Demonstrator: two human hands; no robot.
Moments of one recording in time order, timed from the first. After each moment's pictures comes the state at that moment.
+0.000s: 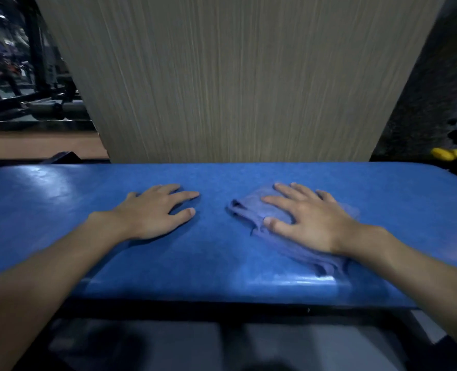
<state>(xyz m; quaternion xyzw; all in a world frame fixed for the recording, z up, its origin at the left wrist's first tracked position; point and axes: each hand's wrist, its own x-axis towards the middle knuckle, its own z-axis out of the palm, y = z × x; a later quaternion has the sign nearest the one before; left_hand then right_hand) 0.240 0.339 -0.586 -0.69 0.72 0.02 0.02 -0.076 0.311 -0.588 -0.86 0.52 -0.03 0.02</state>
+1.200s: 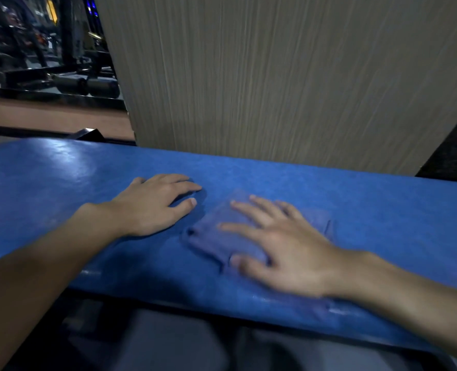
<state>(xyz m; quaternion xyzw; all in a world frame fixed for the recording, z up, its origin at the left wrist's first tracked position) 0.301 0.347 -0.593 -0.67 0.74 0.00 -0.06 0.029 0.342 -0.590 -0.95 0.31 -0.01 0.01</state>
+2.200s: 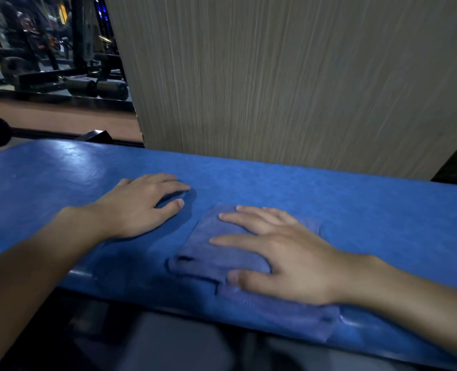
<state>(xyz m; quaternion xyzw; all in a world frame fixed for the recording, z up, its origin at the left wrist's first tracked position) 0.335 0.354 -0.594 -0.69 0.72 0.00 -0.07 0.039 0.337 -0.591 -0.97 0.23 -0.05 0.05</state>
